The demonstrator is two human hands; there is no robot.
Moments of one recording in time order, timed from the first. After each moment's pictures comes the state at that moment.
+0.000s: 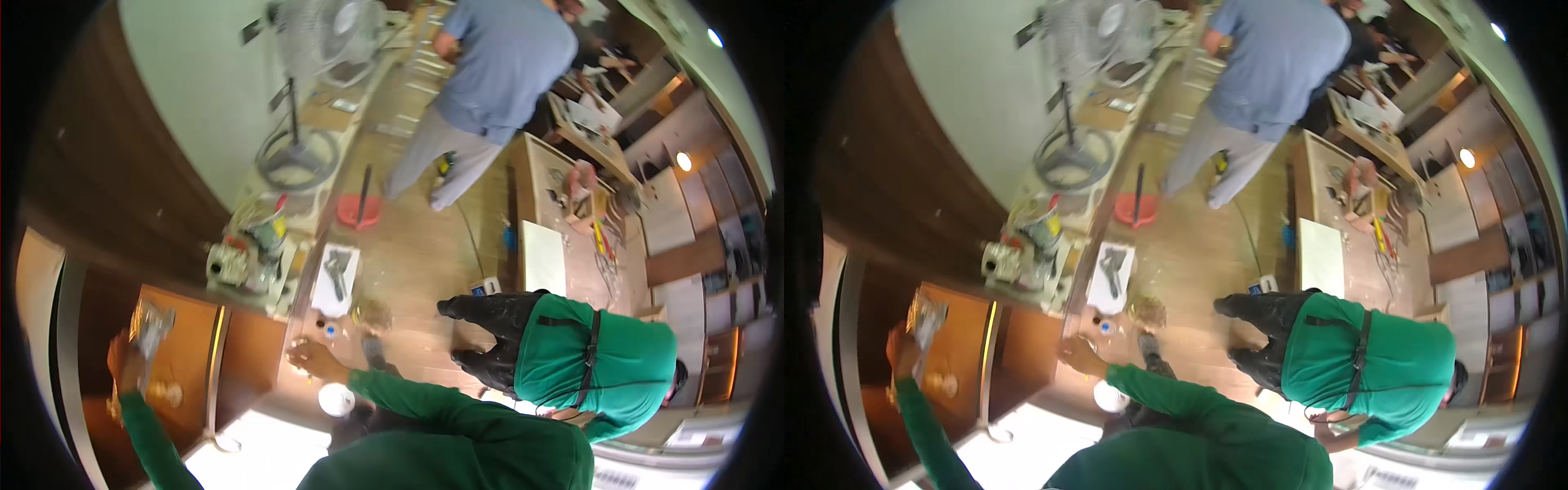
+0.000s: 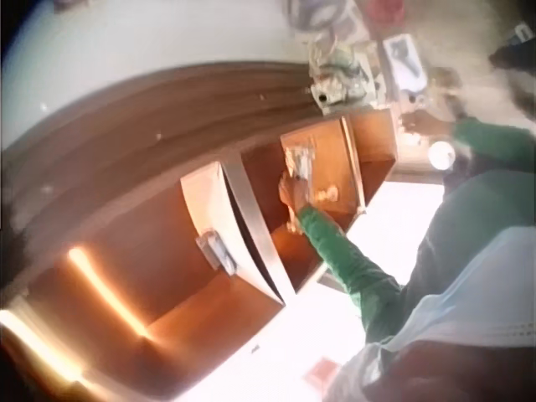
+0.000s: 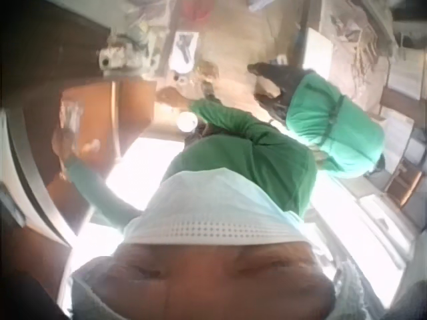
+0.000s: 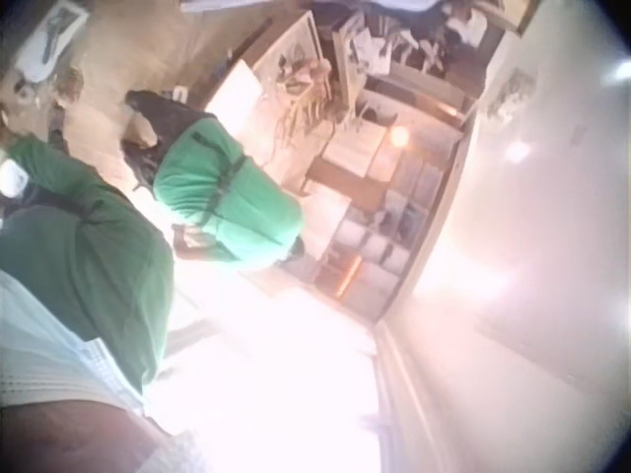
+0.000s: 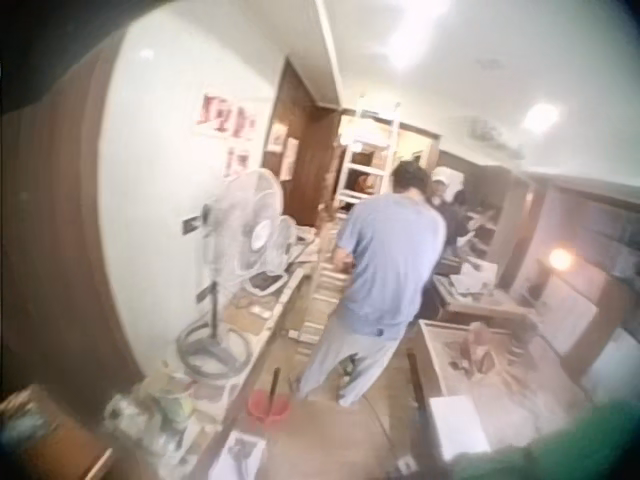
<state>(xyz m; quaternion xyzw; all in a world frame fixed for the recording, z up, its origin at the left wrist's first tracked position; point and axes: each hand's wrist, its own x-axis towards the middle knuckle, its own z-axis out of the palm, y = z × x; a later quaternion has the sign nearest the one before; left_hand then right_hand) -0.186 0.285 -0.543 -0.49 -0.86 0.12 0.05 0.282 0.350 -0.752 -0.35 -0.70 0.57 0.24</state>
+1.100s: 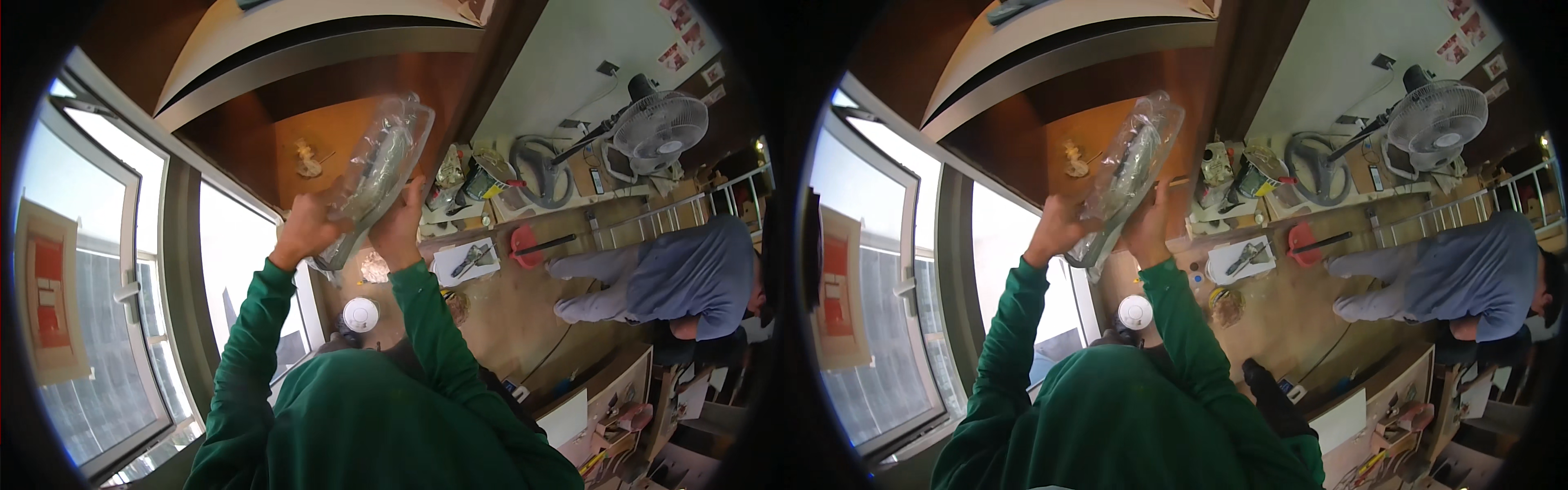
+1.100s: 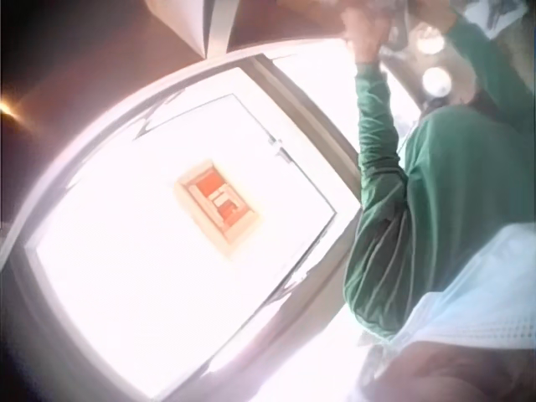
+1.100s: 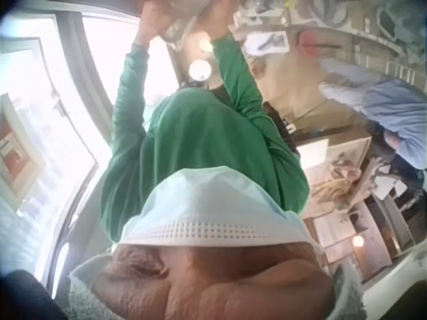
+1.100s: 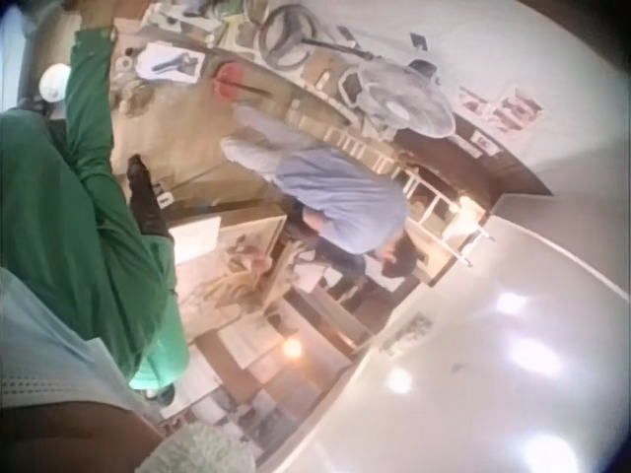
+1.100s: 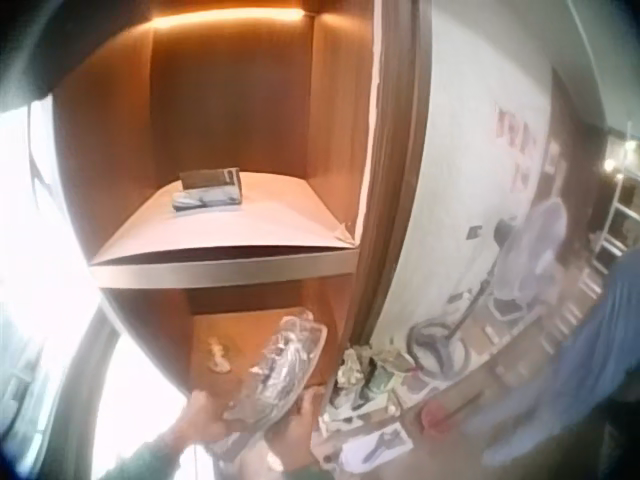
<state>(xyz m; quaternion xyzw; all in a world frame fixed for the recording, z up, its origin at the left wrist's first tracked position) 0.079 0.197 -0.479 -0.46 -0.81 -0.35 -0.06 0.143 0.346 -0.555 -0.04 -0.08 0.98 0.15</state>
